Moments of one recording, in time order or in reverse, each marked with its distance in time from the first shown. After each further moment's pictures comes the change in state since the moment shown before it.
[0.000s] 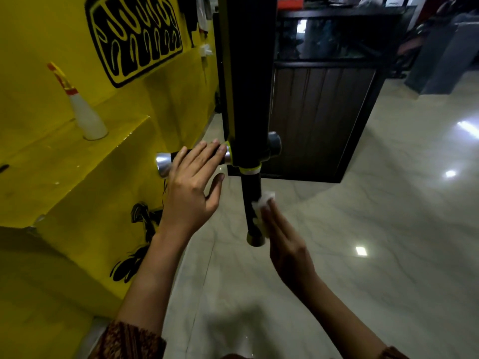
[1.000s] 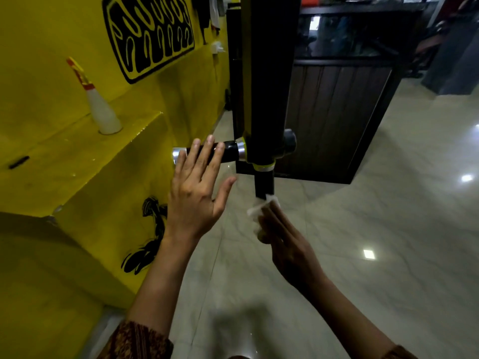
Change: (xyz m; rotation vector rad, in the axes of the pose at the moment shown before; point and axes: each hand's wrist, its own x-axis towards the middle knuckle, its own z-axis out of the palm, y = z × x) left_hand -0.016 -0.004 -0.006 0.150 0.029 -0.062; right_hand -0.003 0.001 0.010 0.047 -0.060 -0.201
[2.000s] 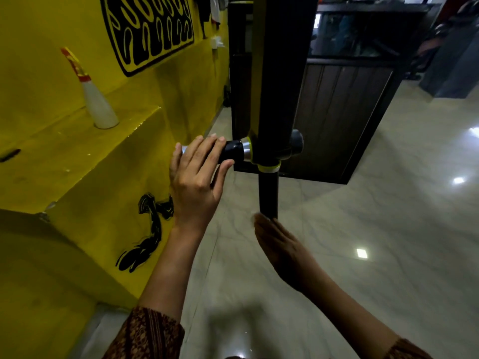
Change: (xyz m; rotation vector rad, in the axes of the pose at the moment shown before) left_hand 0.010 -0.005 0.018 -0.012 0.231 -0.056; right_hand -0.013 0.015 0.008 -0.294 -0.357 -0.148
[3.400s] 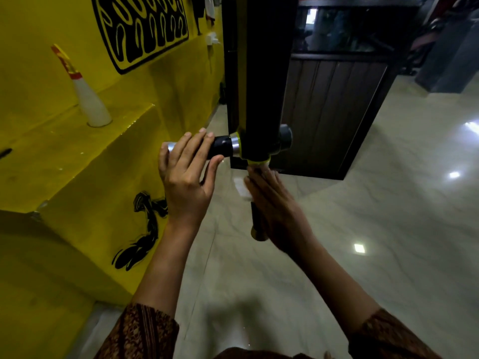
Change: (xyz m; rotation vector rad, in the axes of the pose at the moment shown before) left_hand -0.002 0.002 0.004 -0.004 0.058 -0.037; right_hand 0.056 0.016 -0.037 0.186 0.262 0.143
